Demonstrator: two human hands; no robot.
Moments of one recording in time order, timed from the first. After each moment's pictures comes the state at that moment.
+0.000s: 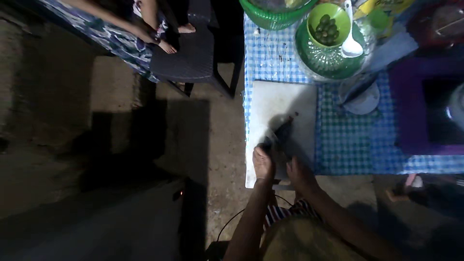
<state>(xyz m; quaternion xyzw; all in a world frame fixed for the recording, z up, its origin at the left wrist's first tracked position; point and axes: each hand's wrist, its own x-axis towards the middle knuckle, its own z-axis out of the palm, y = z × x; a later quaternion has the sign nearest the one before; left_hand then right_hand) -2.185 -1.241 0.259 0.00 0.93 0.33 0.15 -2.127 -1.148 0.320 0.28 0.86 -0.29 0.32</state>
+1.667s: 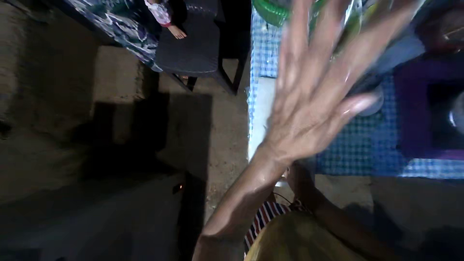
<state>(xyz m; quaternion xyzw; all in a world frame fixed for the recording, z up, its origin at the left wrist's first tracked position) -2.278 -1.218 0.450 0.41 0.73 0.52 -0.16 -2.115 -1.169 0.319 0.22 0.91 -0.28 0.22</state>
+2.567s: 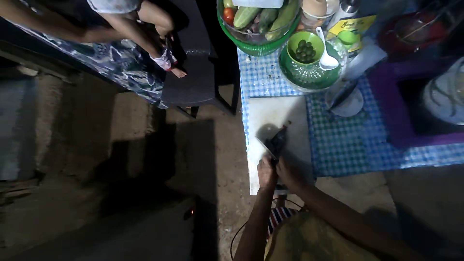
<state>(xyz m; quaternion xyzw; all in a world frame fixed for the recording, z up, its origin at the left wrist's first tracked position) -2.177 -1.249 0.265 0.07 0.91 0.34 0.21 -2.146 -1.160 0.327 0.24 0.86 -0.35 0.29</state>
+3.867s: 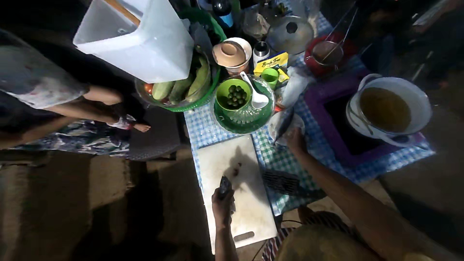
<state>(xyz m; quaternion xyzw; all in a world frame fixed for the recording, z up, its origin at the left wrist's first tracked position) -2.216 -1.166 0.303 -0.14 0.83 0.50 0.21 -2.187 -0.843 0.302 0.50 0.72 -0.48 0.04</state>
